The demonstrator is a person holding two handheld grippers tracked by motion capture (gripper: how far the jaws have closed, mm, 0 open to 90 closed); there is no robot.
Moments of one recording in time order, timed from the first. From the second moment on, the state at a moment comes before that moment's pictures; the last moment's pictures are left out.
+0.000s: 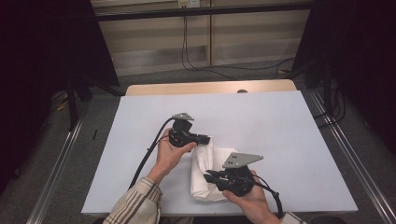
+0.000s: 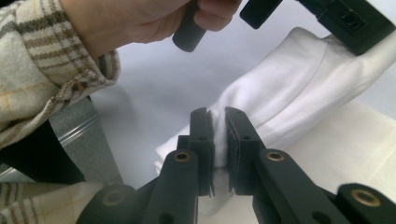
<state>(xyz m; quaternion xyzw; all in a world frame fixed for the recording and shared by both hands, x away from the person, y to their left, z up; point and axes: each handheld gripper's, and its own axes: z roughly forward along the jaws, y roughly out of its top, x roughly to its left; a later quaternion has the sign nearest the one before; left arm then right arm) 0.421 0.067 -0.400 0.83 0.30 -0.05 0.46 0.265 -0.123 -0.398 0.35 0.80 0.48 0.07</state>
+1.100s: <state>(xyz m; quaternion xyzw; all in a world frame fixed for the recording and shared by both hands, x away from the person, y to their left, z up) 0.422 0.044 -0.412 0.84 0.30 -0.06 0.45 0.259 -0.149 -0.406 0.37 0.80 0.47 0.07</state>
